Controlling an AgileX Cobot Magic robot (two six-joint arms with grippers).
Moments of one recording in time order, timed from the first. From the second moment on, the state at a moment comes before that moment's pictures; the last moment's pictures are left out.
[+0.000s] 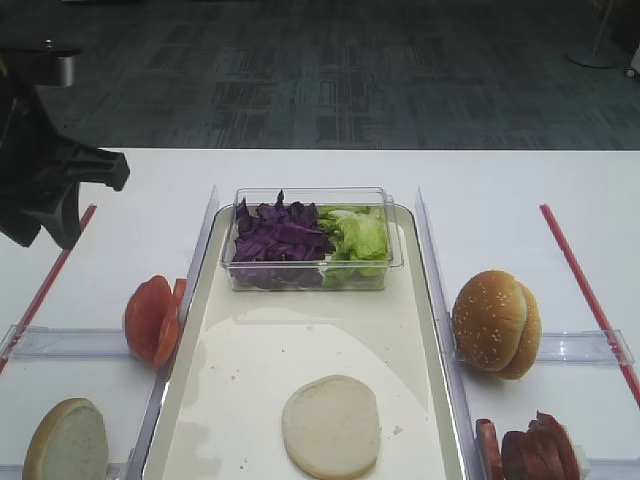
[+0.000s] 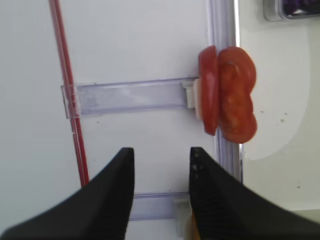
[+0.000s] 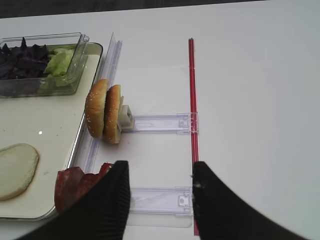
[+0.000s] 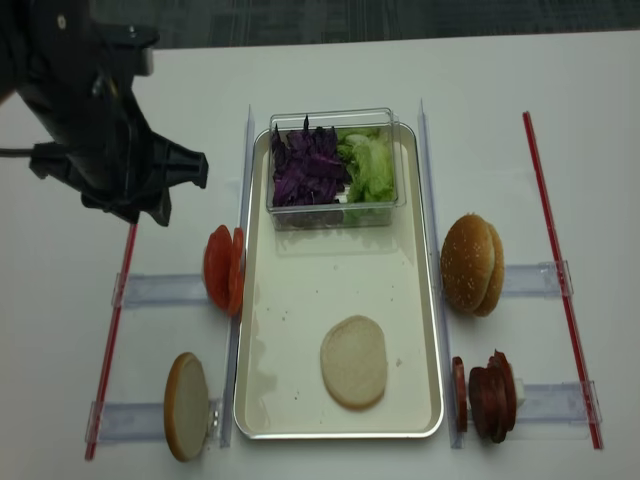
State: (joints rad) left arm -0.27 1.50 -1.22 0.07 1.18 -0.24; right arm -0.01 -0.02 -0.49 0.09 1.11 0.04
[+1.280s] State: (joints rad) left arm 0.00 1.38 -1.15 0.13 1.23 -0.19; right arm -0.01 -0.02 -0.49 0.09 1.11 0.04
